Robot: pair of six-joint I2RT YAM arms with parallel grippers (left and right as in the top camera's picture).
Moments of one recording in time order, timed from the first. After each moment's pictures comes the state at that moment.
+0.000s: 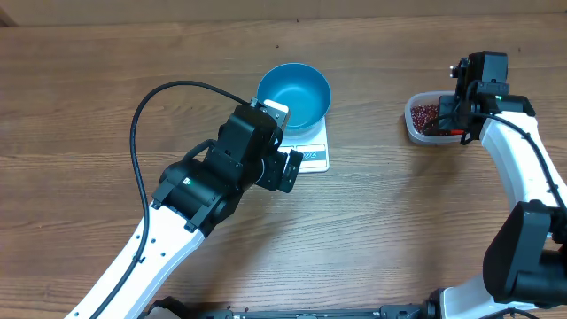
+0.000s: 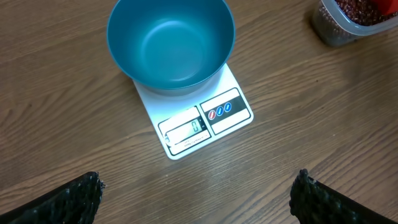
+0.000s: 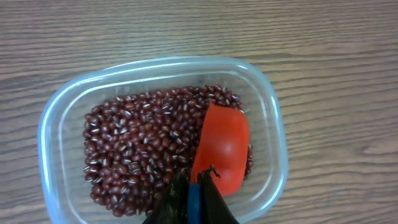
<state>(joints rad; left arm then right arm) -0.60 1.28 1.24 -0.82 -0.09 -0.18 -0.12 1.73 1.29 -0.64 0.12 -0.07</state>
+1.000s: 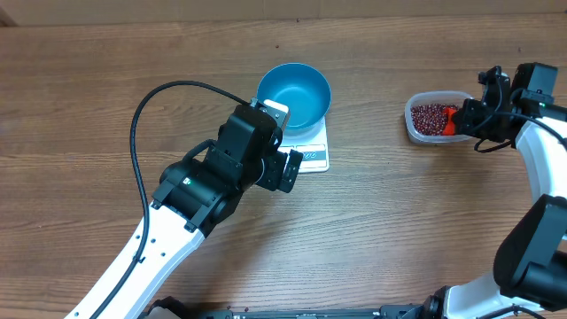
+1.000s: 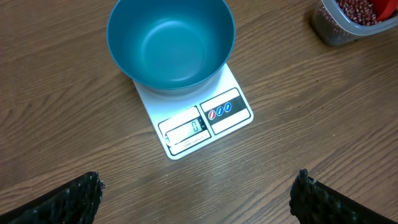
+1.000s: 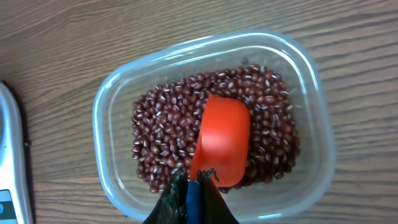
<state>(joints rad) -0.60 1.28 1.24 -0.82 -0.09 -0.18 -0.33 1.75 1.29 -0.67 -0.35 -0.07</state>
